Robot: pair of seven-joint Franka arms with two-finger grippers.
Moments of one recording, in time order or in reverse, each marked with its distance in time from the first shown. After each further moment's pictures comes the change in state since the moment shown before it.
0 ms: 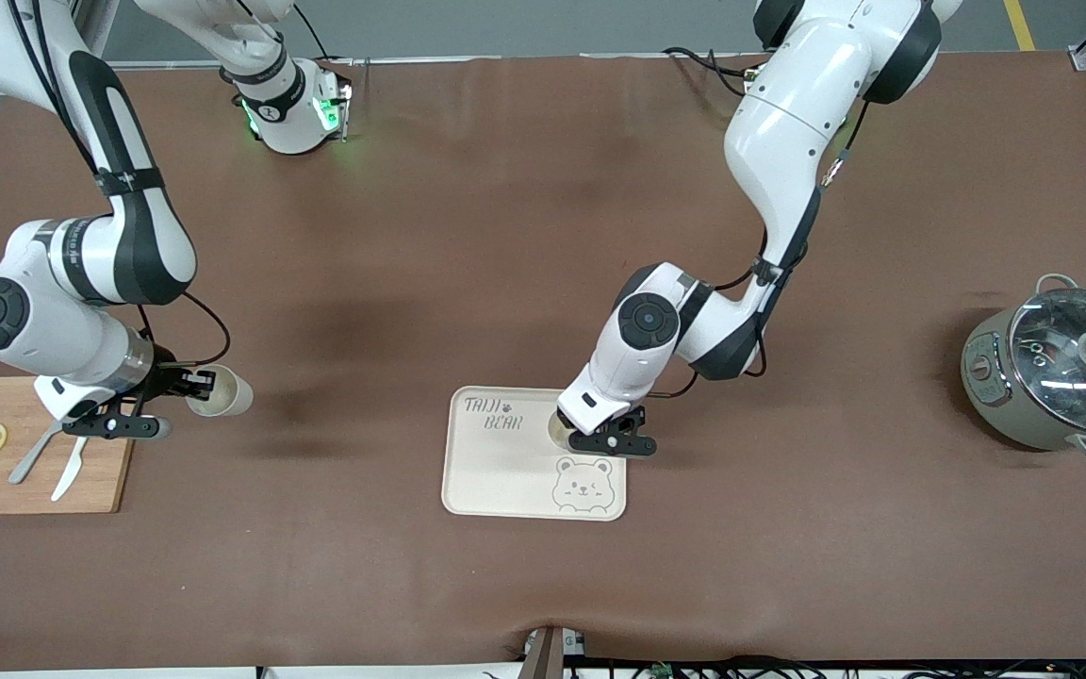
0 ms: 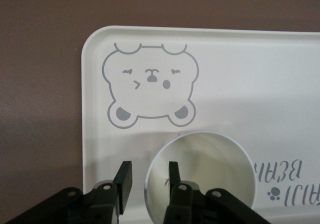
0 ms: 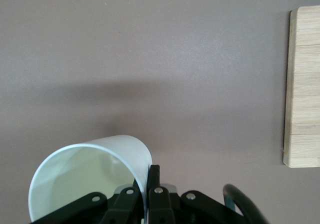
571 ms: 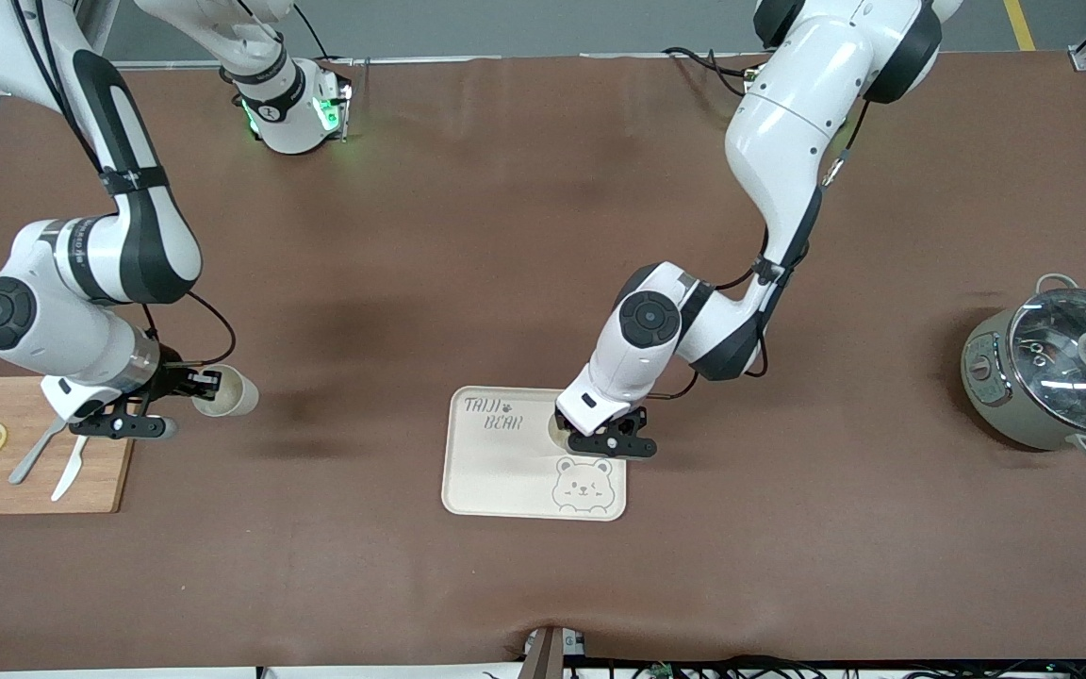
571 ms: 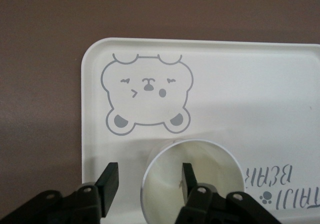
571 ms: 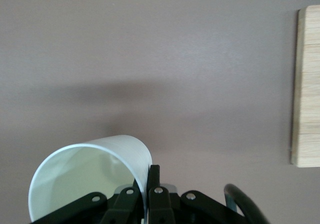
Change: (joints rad) left arm 0.001 -0.005 0.000 0.012 0.000 0.006 0.000; right arm 0.013 -0.002 0.021 0.003 0.004 0.000 0.046
